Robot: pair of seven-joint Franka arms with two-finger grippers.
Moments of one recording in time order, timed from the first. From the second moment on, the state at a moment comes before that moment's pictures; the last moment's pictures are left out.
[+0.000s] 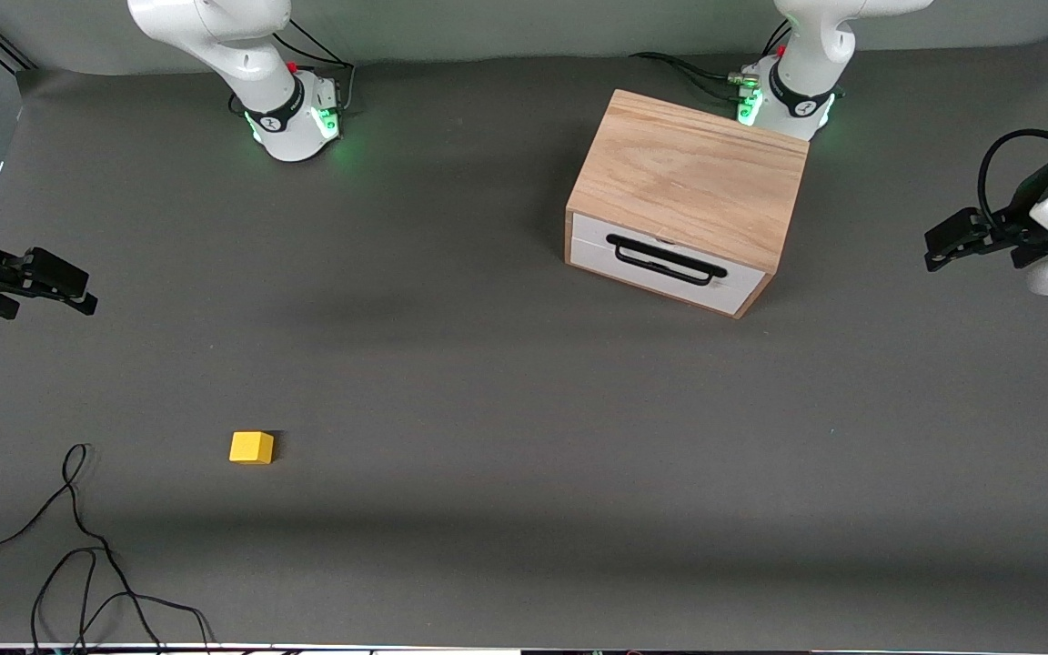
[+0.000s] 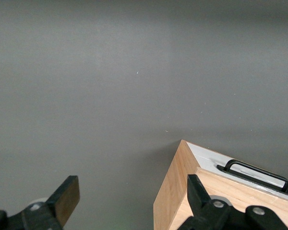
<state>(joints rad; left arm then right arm) 0.00 0.01 -0.07 -1.59 0.02 1.57 -0.07 0.05 0.06 -0.08 -1.53 0.02 1.67 -0.04</state>
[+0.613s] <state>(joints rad) -0.09 0.01 -0.07 -1.60 0.00 1.57 -0.28 0.05 0.06 -0.08 -1.53 0.02 1.66 -0.04</state>
